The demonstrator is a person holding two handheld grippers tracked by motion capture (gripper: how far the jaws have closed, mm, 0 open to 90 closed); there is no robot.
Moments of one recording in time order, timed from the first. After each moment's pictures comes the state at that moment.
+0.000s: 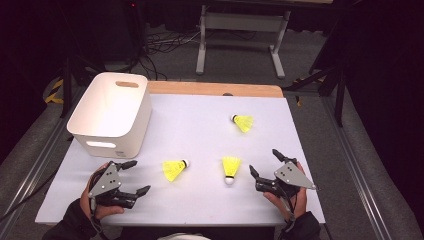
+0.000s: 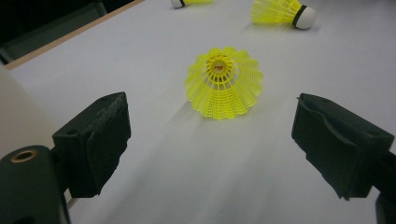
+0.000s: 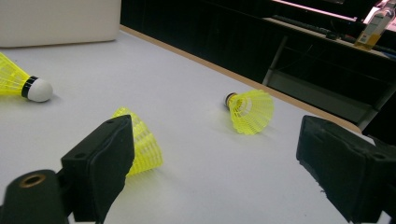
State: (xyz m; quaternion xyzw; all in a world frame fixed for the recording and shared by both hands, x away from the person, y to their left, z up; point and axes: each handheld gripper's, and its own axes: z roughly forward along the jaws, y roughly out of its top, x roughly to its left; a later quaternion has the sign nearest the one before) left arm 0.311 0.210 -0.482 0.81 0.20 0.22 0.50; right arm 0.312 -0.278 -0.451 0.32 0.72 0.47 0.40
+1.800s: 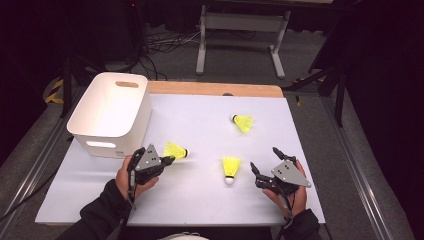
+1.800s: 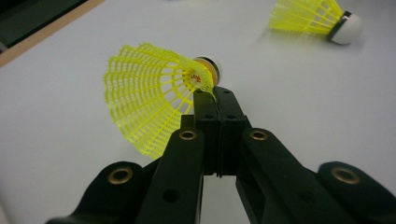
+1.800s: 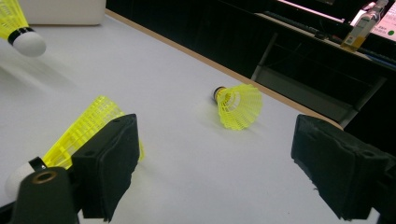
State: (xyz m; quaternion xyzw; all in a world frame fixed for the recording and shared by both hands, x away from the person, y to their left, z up) left arm 0.364 0.132 -0.459 0.84 0.22 0.21 0.44; right arm 0.319 -0.277 -0.454 0.31 0.73 0.44 0.42
